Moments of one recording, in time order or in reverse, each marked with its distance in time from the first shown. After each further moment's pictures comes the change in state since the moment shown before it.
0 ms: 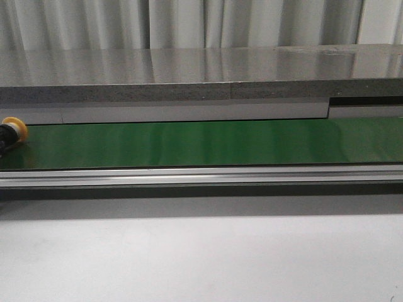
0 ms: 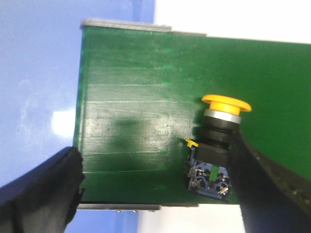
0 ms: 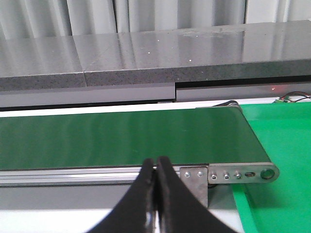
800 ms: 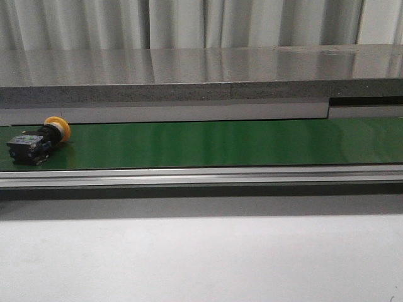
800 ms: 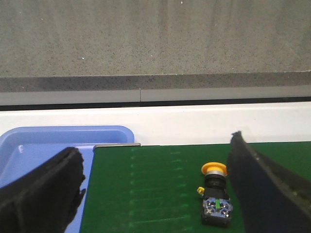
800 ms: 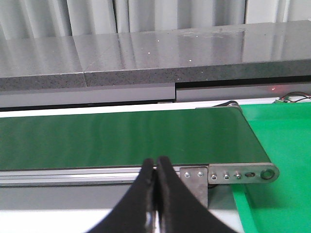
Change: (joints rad) left arm -0.116 -0.764 0.536 -0.004 -0.520 0.020; right arm 0.000 0.000 0.000 0.000 0.000 0.000
